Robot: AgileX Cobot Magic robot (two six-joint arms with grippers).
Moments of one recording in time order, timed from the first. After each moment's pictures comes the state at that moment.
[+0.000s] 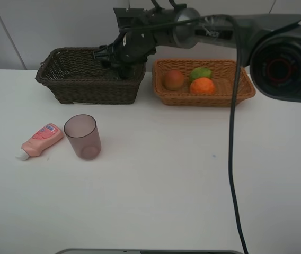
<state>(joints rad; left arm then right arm) -0.04 -0.01 -0.50 -0.01 1.06 -0.01 0.66 2.44 -2.07 -0.24 0.46 0.36</state>
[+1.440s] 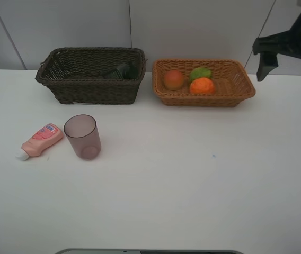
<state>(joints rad) -0.04 -0.01 -0.50 -0.01 1.06 -0.01 0.22 1.45 -1.19 -0.27 1.10 0.37</state>
